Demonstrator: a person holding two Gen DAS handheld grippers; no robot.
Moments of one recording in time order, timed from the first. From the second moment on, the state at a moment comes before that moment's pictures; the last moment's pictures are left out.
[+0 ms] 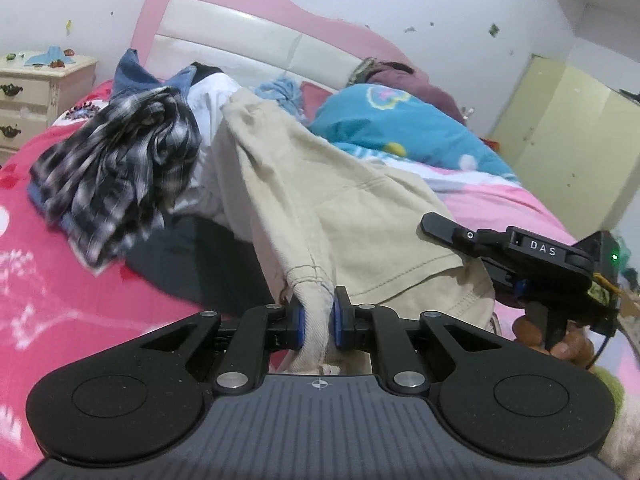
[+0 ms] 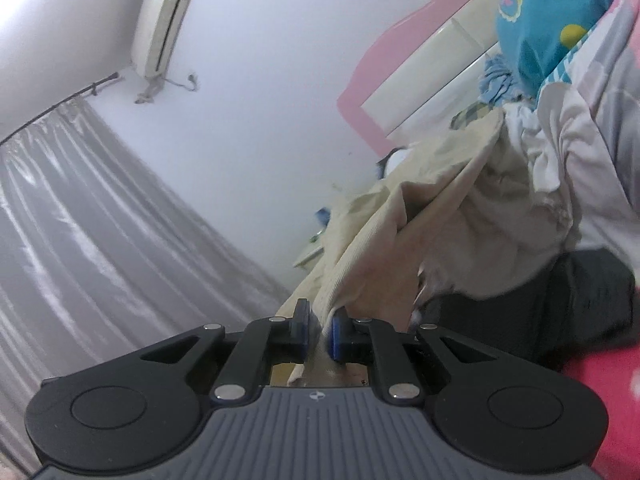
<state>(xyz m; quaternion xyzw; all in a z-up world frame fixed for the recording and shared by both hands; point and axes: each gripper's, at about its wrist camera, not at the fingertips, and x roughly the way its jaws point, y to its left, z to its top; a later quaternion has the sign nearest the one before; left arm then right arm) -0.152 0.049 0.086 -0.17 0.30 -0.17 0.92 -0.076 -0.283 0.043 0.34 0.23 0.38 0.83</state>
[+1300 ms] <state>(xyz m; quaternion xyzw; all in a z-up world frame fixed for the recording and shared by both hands) -0.235 0.183 0.001 -0.16 0.46 0.02 0.88 -0.028 -0.069 -0.101 0.43 0.59 0.34 0.59</state>
